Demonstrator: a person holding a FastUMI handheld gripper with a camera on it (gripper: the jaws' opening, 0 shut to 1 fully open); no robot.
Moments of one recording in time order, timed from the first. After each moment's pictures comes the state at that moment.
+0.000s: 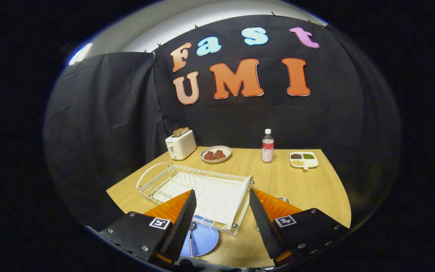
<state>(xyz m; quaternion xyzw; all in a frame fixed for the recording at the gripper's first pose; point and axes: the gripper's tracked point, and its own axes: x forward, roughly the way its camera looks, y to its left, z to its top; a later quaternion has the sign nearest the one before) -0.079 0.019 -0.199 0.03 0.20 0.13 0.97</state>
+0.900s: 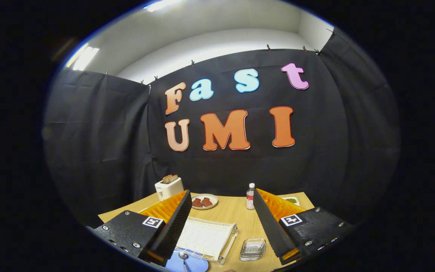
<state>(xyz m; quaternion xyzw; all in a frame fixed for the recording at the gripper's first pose) -0.054 -0.010 -0.083 0.03 0.04 0.08 1.00</state>
